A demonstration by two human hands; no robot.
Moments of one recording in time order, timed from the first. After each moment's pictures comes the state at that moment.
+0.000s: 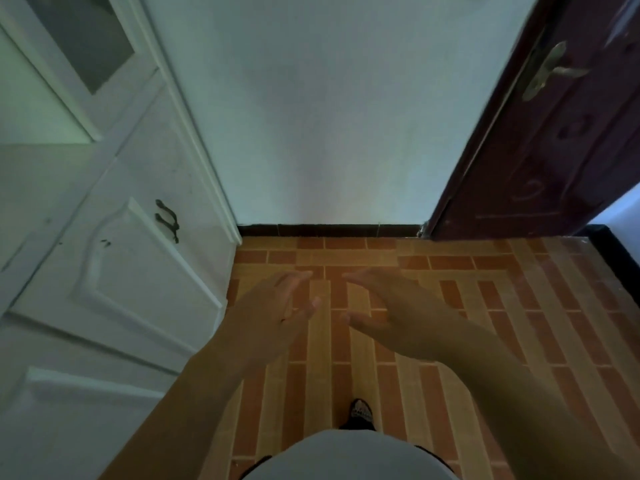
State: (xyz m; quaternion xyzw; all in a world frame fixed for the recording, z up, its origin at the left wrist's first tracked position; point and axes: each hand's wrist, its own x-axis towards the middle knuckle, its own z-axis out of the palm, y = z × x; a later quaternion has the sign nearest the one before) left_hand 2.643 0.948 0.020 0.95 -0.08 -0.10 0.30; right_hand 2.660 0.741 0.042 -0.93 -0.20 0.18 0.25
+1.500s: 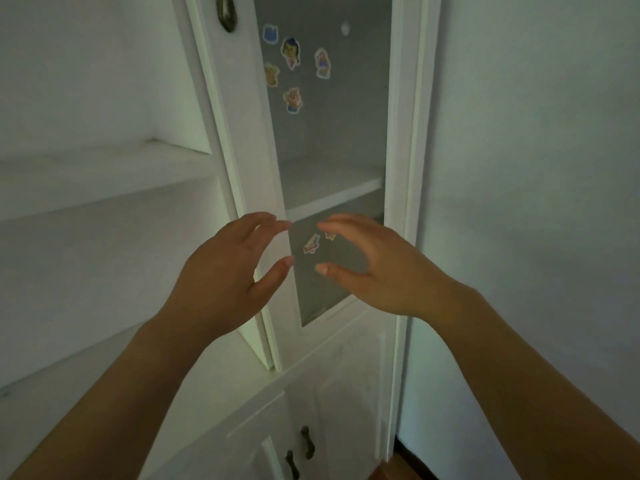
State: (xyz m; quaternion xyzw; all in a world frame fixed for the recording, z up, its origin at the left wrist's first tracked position) left_hand 2.996 1.256 0.241 0.92 0.27 0.28 -0.04; right_hand 3.173 1.151 0.236 -0.67 -0.66 0.00 0.33
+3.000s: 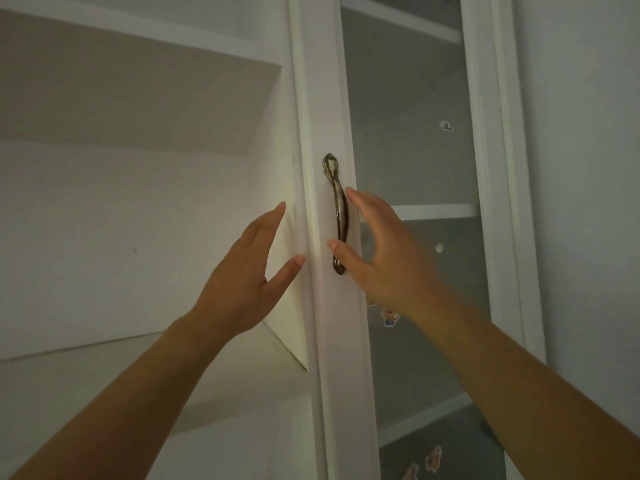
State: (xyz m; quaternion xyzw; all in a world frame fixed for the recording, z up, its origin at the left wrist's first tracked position) left_hand 2.988 1.362 0.432 0.83 0.25 0.49 -0.12; right_hand 3.166 1.292 0.441 -0.46 -0.67 -0.24 0.53
